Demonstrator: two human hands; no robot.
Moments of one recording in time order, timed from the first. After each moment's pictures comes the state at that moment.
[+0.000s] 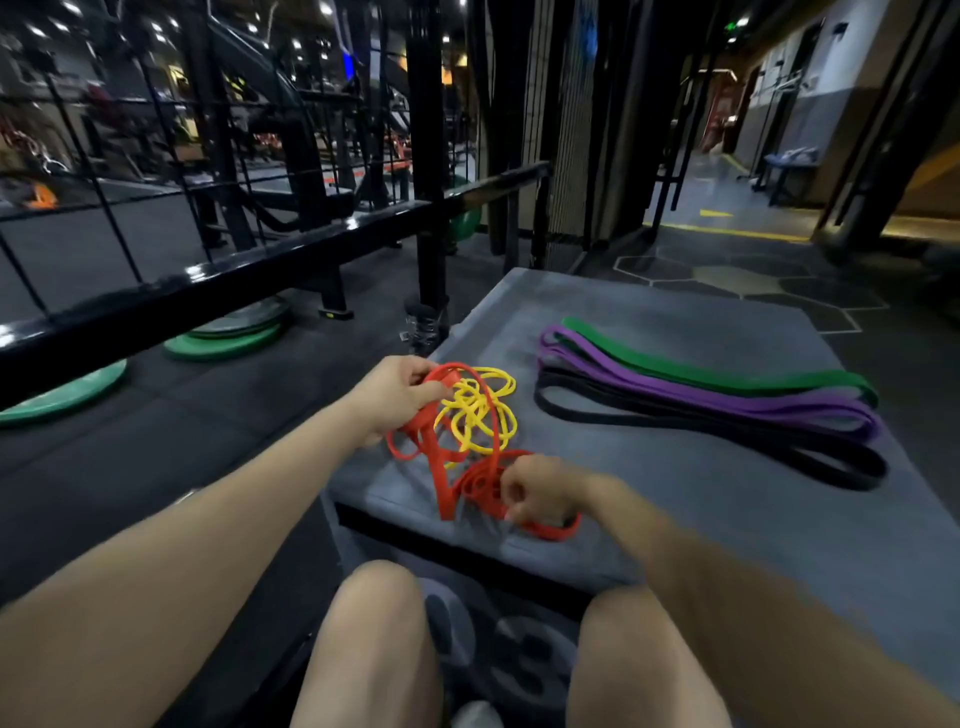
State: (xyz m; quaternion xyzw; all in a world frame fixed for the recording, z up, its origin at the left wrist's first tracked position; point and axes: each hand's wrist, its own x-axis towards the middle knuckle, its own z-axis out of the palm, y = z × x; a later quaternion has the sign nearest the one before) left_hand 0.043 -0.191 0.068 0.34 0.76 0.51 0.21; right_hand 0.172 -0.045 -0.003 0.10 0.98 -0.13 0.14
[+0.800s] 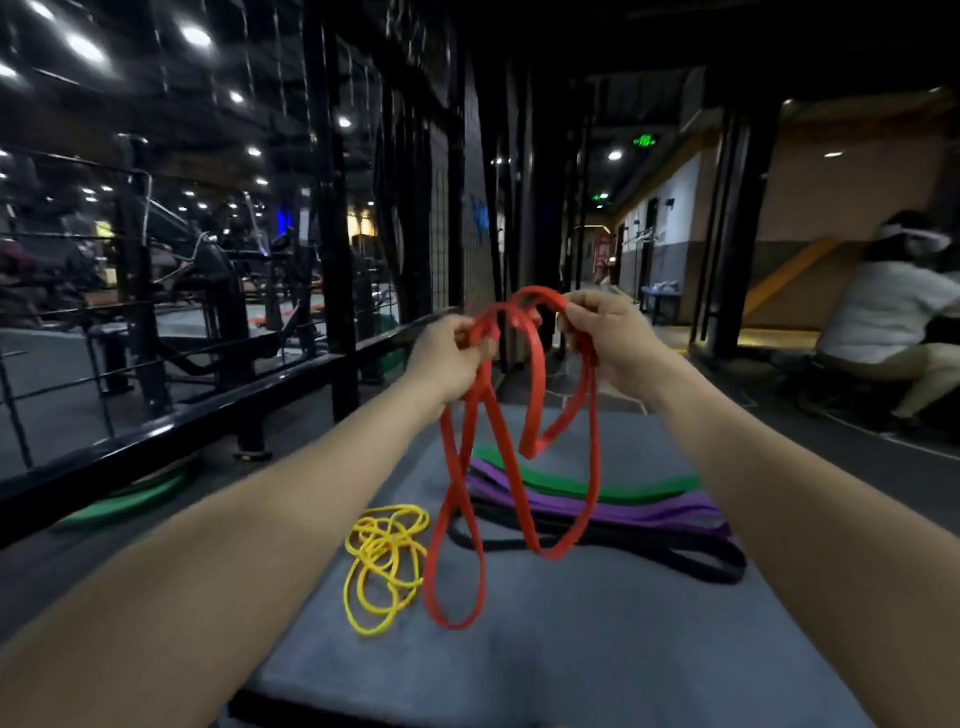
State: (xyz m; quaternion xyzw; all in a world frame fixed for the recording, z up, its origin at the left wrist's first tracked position) left_hand 0.135 -0.072 0.232 0.46 0.67 0.58 0.03; right_hand 0.273 0.042 0.257 0.13 0.74 -0.50 -0.42
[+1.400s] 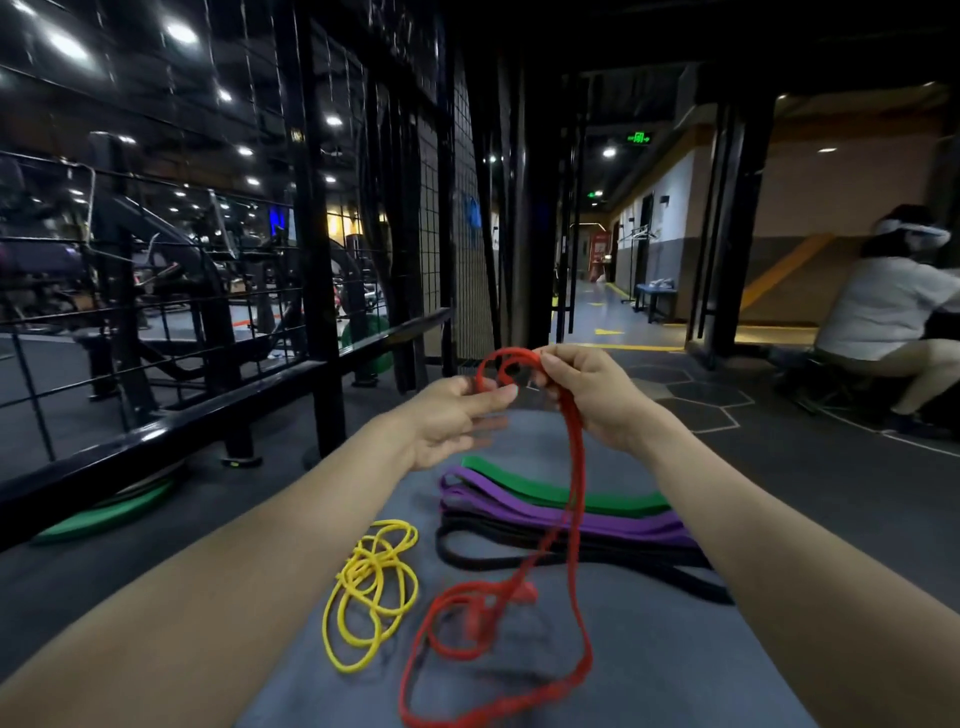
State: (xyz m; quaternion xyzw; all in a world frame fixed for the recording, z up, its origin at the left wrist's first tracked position) left_hand 0.134 -0.049 0.206 0.40 0.56 0.60 0.41; right_hand 0.259 0.063 0.213 0.10 0.76 -0.54 -0.35
